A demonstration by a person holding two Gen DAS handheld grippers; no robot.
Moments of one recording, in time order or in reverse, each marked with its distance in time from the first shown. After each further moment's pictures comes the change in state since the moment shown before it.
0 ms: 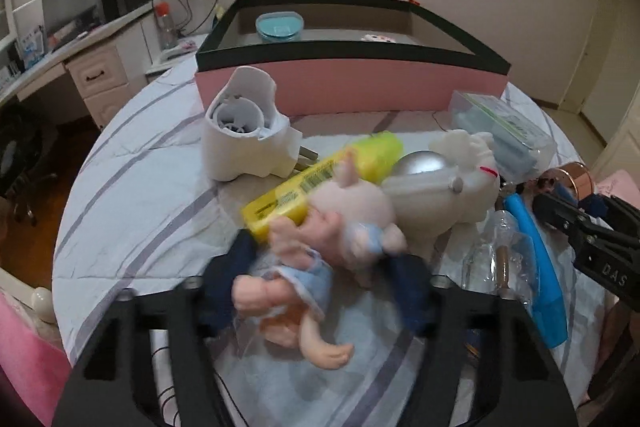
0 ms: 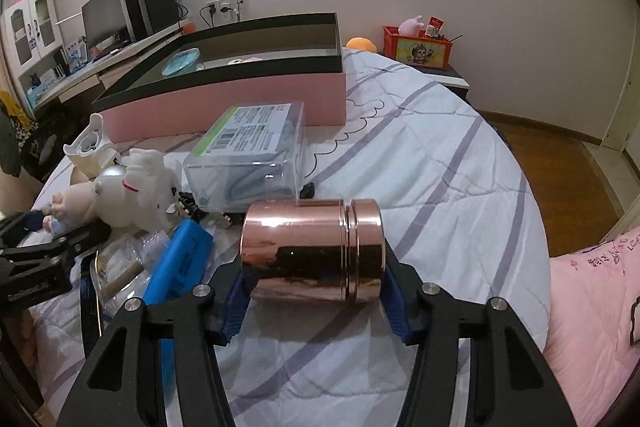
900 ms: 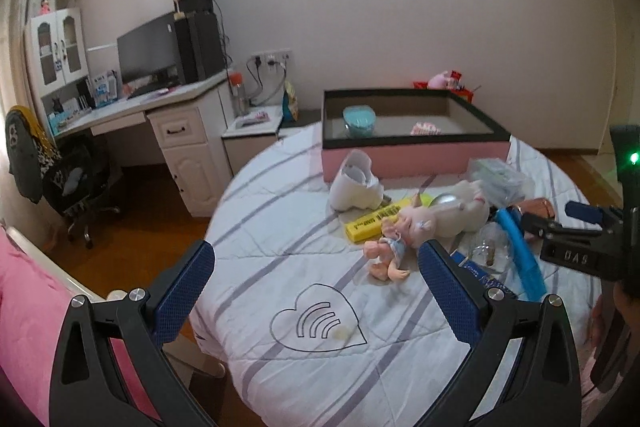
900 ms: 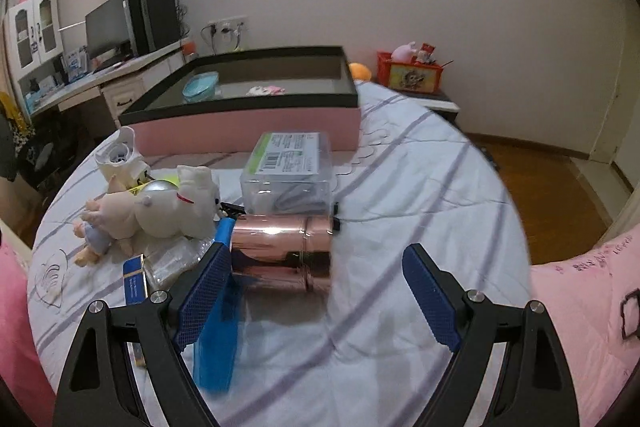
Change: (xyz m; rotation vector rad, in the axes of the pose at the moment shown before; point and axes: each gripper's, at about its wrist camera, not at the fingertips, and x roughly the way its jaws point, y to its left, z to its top) left arm -0.122 0.028 -0.042 -0.039 -0.267 0.209; right arm -0.029 0.026 -0.004 -0.009 -0.078 -0.014
